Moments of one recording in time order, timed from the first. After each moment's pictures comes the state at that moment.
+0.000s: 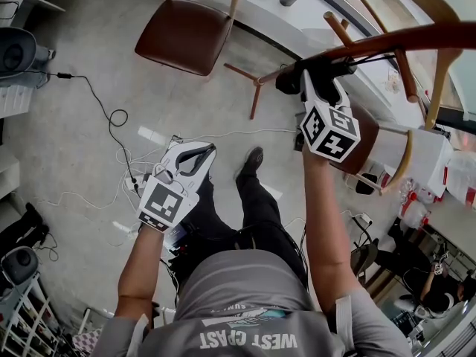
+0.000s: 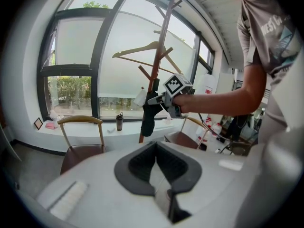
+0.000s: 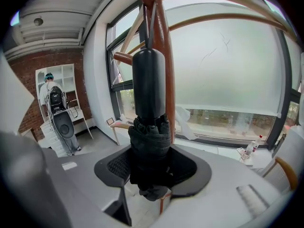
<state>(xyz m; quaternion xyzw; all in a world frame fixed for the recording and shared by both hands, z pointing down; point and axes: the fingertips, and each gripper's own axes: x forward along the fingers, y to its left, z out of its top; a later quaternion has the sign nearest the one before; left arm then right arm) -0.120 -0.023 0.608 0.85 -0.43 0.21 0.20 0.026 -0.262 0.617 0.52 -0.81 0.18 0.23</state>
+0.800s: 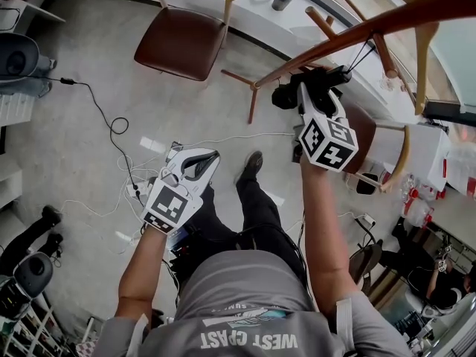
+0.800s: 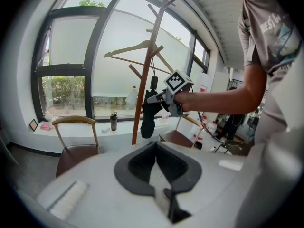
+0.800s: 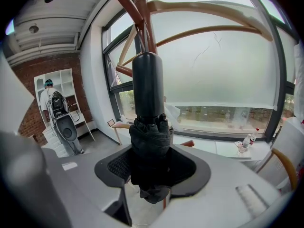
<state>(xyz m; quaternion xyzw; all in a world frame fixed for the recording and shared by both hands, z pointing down) -0.095 -0.005 0.607 0.86 -0.41 0.22 0.20 0.052 -0.228 0.608 0.52 -0.80 0.21 0.22</state>
